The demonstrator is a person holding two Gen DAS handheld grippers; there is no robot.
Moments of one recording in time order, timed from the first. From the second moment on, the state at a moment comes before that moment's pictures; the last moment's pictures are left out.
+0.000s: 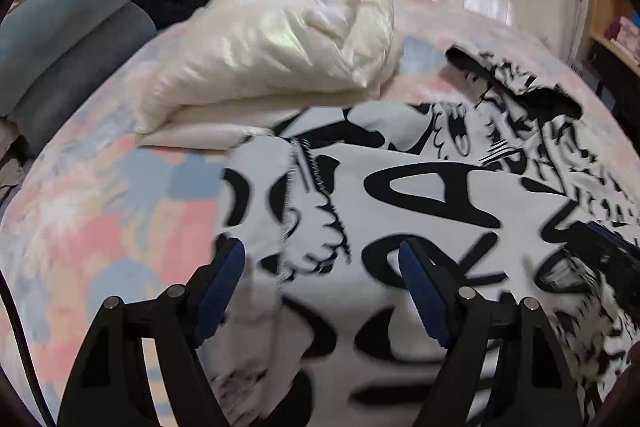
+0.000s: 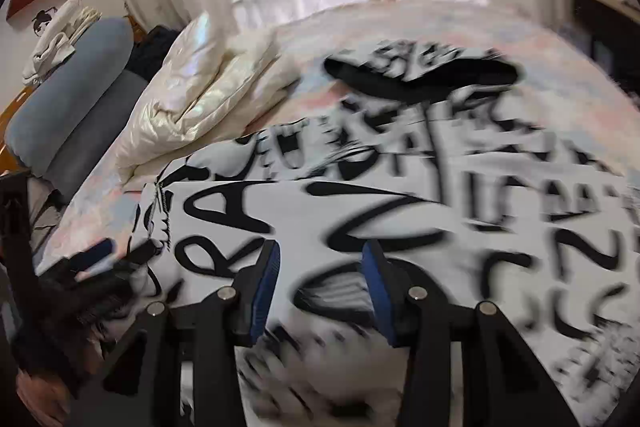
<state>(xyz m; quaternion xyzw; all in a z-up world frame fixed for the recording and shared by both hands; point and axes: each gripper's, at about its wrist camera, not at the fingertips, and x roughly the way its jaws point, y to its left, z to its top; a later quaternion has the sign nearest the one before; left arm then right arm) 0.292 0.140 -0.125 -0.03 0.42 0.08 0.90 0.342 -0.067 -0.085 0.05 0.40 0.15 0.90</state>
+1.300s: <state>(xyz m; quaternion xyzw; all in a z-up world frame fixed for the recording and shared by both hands) 0.215 0.159 -0.149 -0.03 0.49 0.09 0.87 0.273 -0.140 -0.115 0.06 0.44 0.11 0.89</state>
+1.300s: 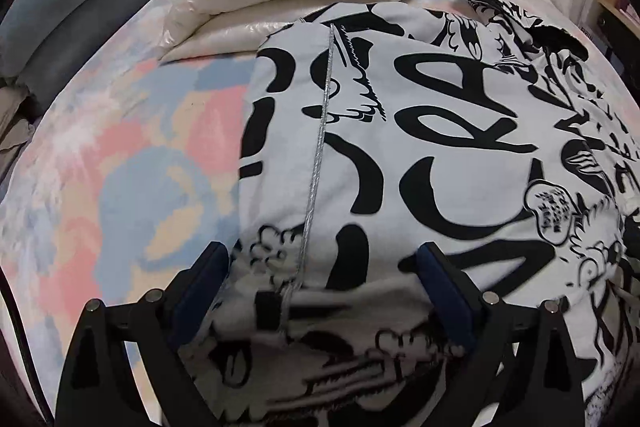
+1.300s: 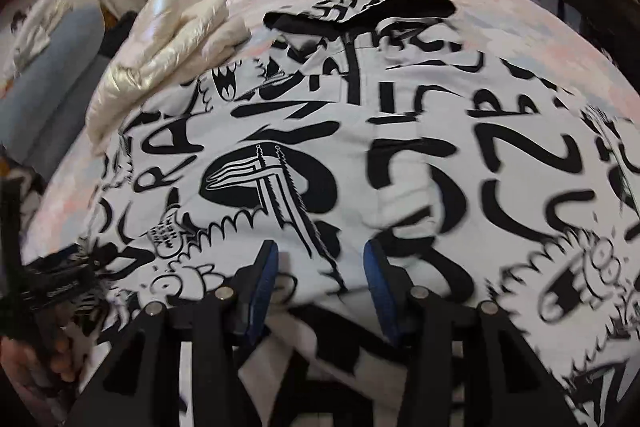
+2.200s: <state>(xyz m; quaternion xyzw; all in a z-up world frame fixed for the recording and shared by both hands) 0.044 0.182 -0.051 -0.06 0.41 0.07 0.91 0.108 -0.199 -0.052 0.10 0.37 0.10 0.92</state>
